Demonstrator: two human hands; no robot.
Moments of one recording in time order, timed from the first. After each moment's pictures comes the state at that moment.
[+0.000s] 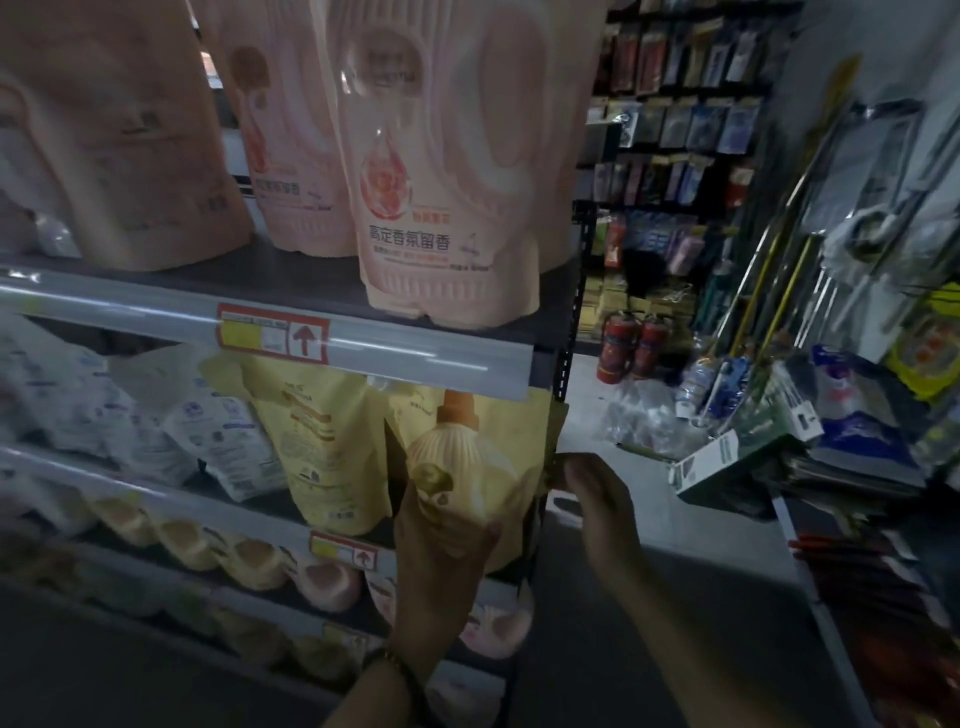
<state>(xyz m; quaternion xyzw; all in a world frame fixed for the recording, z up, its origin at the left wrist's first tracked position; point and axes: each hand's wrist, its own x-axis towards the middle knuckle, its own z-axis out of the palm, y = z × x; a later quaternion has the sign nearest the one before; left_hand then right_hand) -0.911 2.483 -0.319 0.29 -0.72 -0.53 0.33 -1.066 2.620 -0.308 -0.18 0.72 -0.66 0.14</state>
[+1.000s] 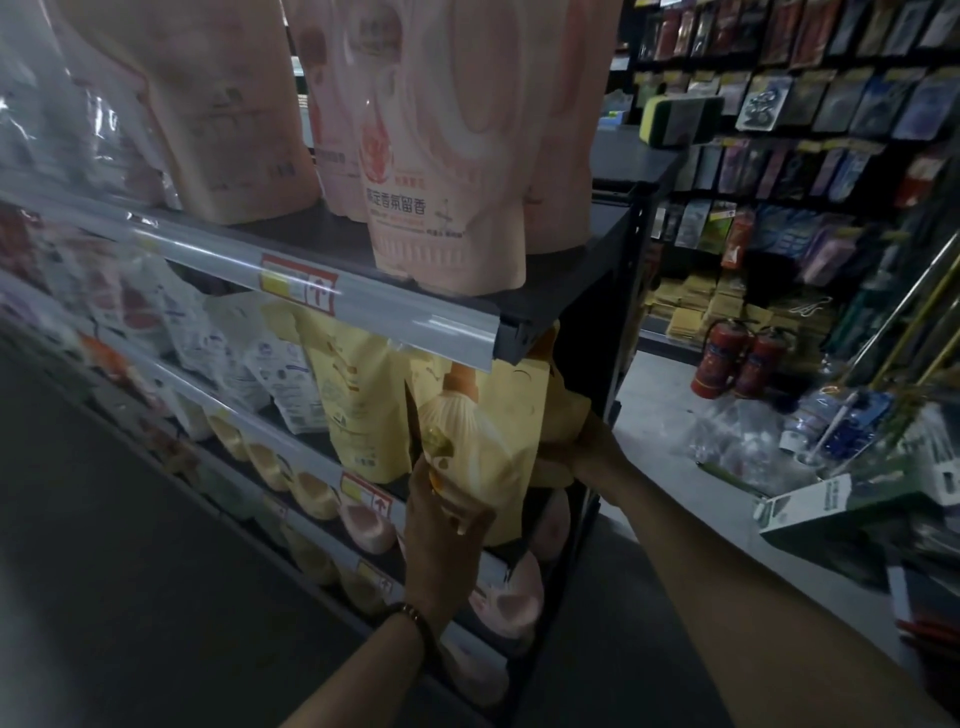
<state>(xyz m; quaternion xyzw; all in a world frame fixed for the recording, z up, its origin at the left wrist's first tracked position) -0.926 2.521 -0.336 0.42 -0.72 -0.42 0.35 -1.159 2.562 -0.298 -0.36 0.82 -0.37 0.25</state>
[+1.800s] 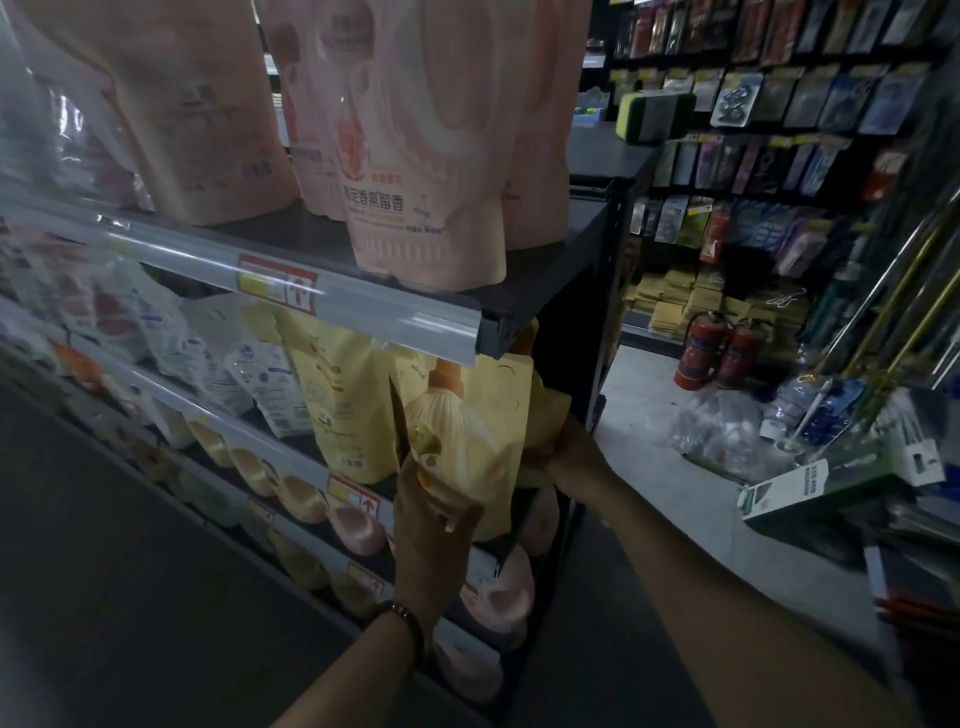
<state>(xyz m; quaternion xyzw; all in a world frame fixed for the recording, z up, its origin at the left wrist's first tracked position) -0.925 2.522 -0.335 0.41 -0.73 -0.41 0.36 -1.159 2.571 -0.330 -0.36 0.78 -0.44 0.26</state>
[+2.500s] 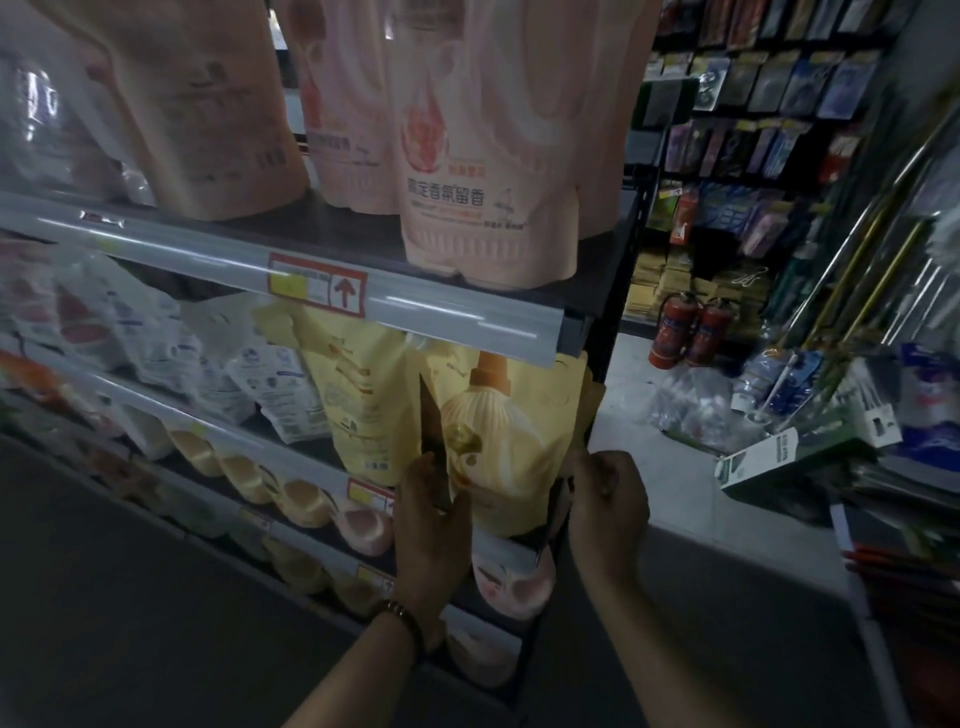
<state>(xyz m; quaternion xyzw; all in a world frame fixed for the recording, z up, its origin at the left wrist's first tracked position) -0.894 2.477 -0.326 0.40 -0.71 -0.47 0.34 -1.015 2.606 -0.301 -0.13 0.74 -0.66 0.00</state>
